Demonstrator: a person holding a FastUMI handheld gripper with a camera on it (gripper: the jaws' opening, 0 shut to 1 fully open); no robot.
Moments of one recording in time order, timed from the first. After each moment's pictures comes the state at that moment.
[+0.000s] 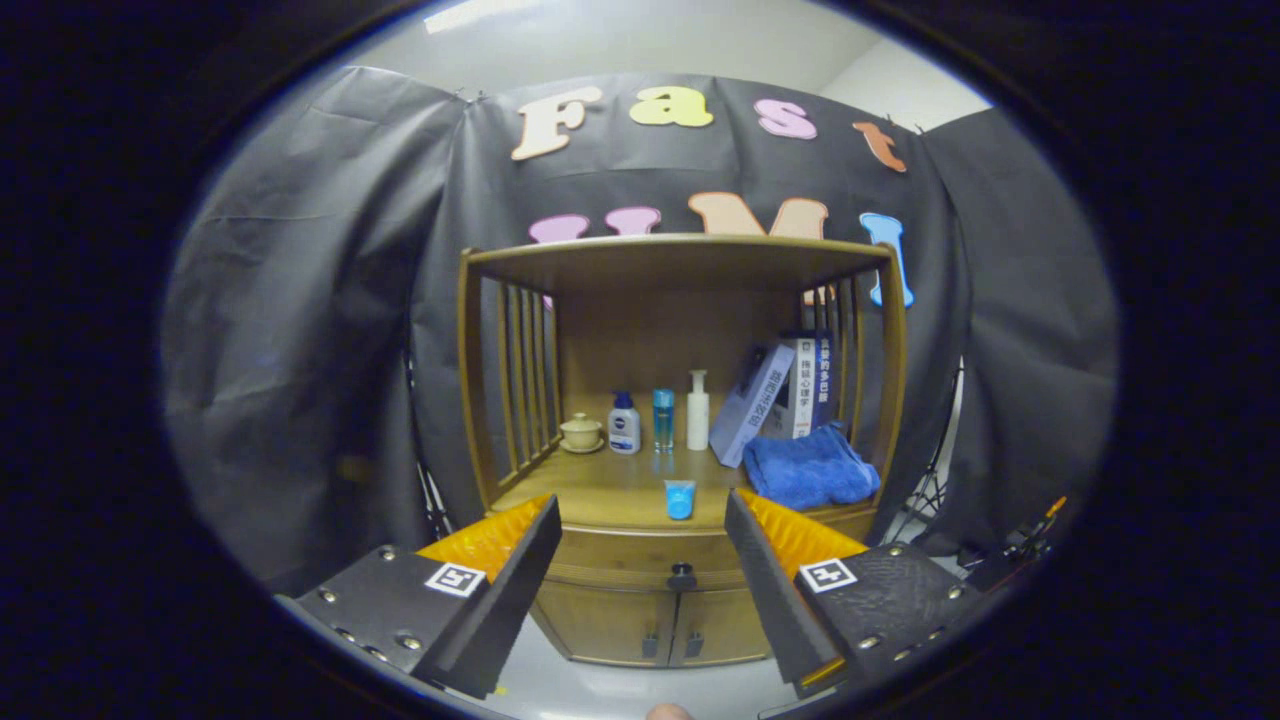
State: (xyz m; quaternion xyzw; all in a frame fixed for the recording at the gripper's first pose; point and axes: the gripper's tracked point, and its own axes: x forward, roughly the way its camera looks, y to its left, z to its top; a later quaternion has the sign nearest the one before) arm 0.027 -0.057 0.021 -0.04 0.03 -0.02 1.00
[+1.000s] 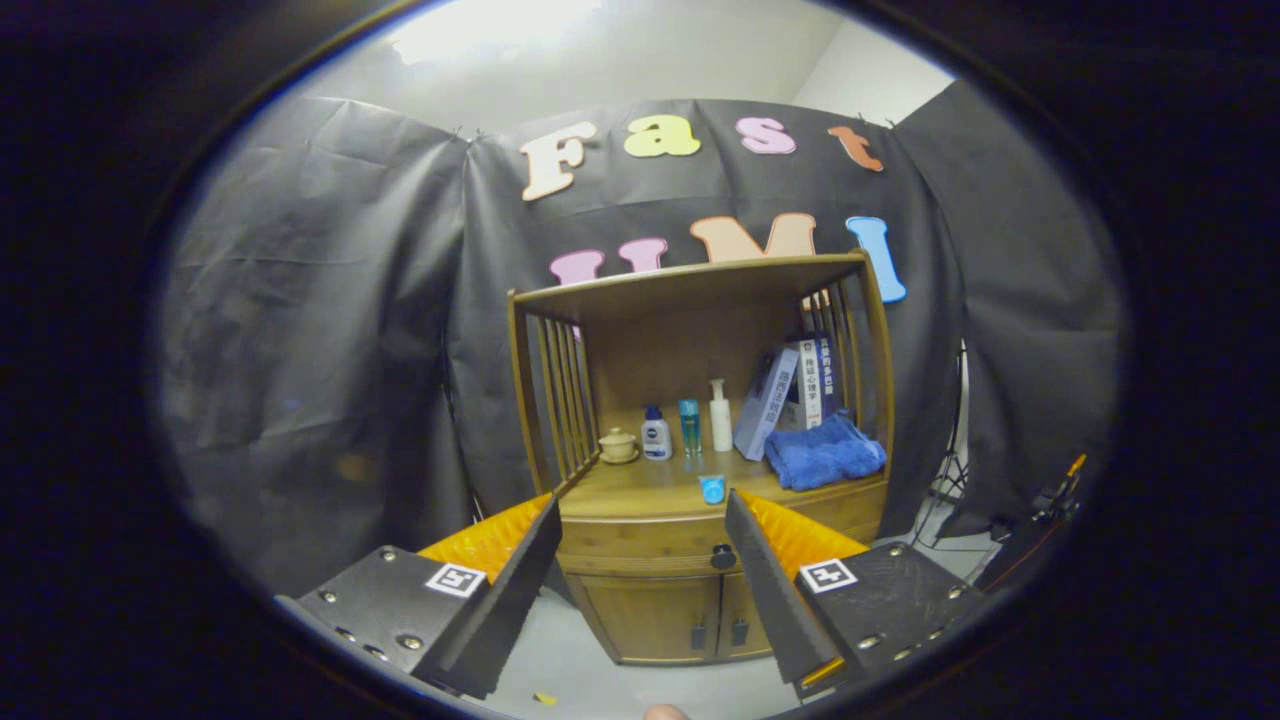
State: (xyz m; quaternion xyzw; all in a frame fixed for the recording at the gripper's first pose) arm -0.037 -0.035 0.026 0.02 -0.01 0.00 1.00
